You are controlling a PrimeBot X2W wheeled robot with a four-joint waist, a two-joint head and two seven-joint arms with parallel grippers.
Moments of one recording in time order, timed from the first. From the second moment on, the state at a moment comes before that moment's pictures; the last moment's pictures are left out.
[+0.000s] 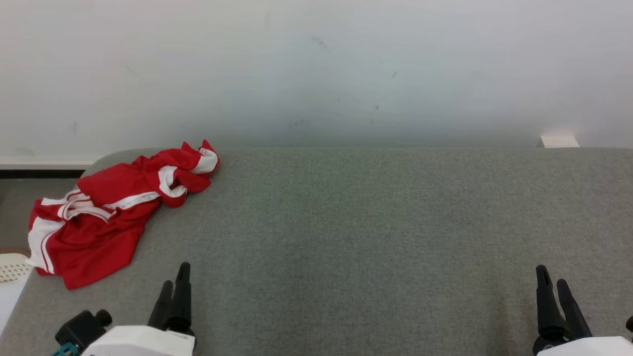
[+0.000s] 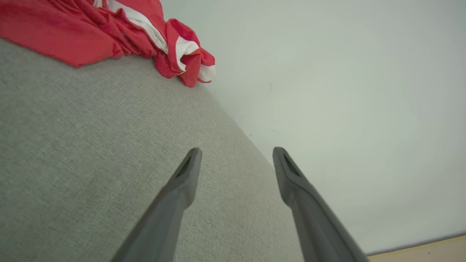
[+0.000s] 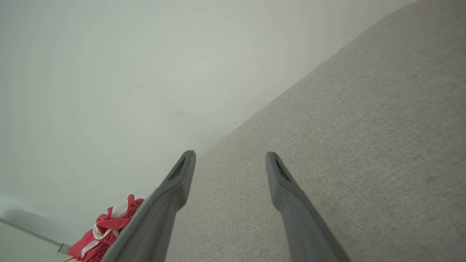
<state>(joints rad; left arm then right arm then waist) -0.08 0.03 0.03 0.20 -0.91 -0.05 -0.02 -0.04 -0.01 -0.07 0.19 0.83 0.13 -0.02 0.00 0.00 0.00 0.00</state>
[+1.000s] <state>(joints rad) -0.07 0.11 -0.09 0.17 -0.51 0.03 -0.12 -0.02 -0.03 -0.07 0.19 0.45 0.13 -0.12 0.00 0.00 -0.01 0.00</state>
